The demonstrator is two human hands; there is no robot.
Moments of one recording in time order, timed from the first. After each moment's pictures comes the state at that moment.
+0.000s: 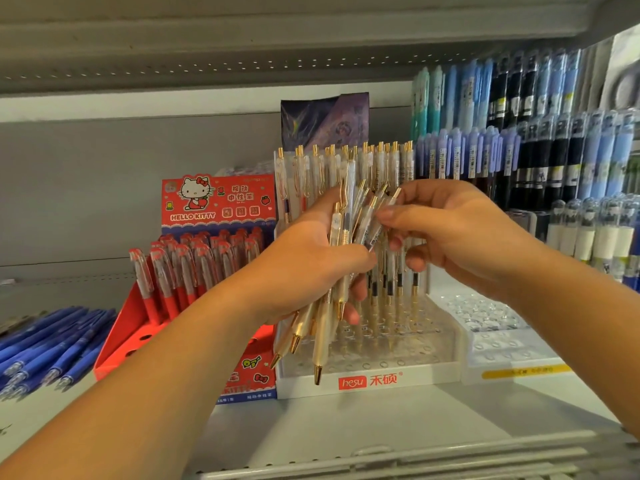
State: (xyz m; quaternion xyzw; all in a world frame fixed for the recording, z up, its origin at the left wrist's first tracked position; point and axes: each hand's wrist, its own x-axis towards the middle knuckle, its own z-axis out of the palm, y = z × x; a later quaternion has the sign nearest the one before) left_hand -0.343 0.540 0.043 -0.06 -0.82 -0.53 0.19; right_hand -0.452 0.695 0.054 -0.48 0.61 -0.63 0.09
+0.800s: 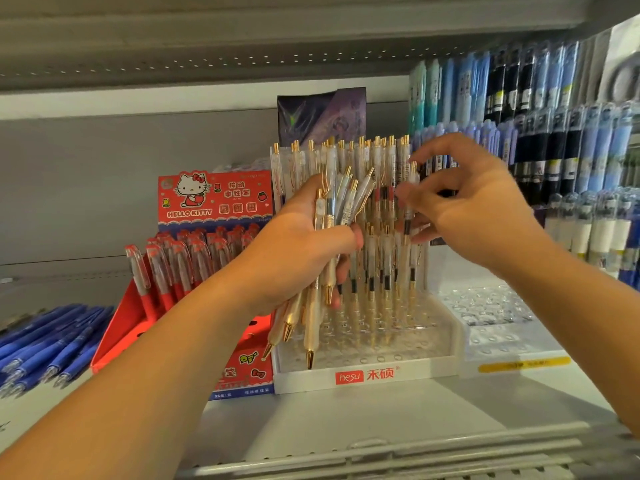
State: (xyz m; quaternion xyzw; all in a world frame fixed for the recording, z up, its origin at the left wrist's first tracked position) left_hand -0.349 0.529 0.041 -0.01 -0.81 -0.54 0.24; right_hand -0.468 0.700 0.057 -0.44 0.65 -0.61 -0.13
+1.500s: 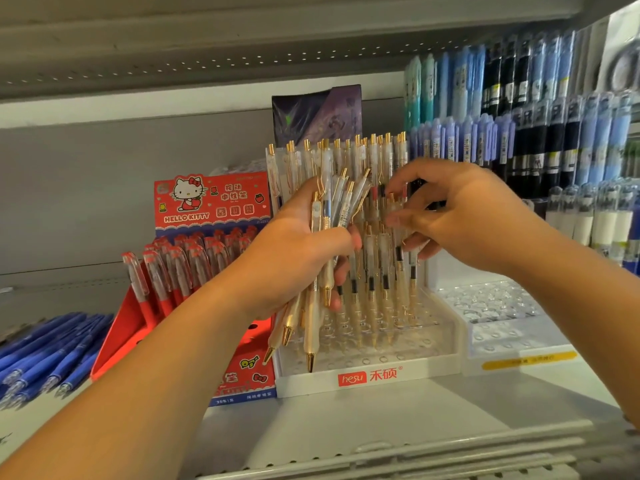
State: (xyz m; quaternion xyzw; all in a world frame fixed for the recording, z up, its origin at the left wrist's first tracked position) left_hand -0.350 0.527 0.040 -0.04 -0.79 -0.57 0.21; right_hand -0.472 0.703 0.055 -0.50 0.72 -0.47 -0.12
